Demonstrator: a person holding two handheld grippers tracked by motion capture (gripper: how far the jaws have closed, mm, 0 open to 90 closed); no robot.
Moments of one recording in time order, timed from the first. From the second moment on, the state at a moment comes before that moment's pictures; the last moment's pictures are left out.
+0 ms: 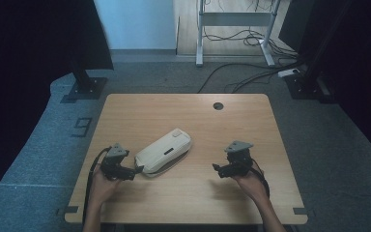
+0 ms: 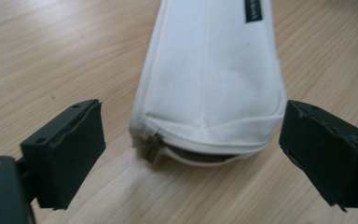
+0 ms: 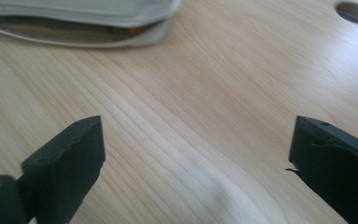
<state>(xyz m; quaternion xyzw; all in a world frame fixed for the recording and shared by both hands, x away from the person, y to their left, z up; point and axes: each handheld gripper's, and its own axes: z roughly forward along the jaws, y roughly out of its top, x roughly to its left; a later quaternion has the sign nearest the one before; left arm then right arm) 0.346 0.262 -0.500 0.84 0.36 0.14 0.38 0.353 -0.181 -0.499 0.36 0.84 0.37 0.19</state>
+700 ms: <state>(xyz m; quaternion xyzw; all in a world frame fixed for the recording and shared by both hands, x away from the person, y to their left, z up) 0.353 0.278 -0.548 0.85 0.39 0.14 0.33 0.332 -0.241 -0.549 0.45 0.80 0.35 0.18</state>
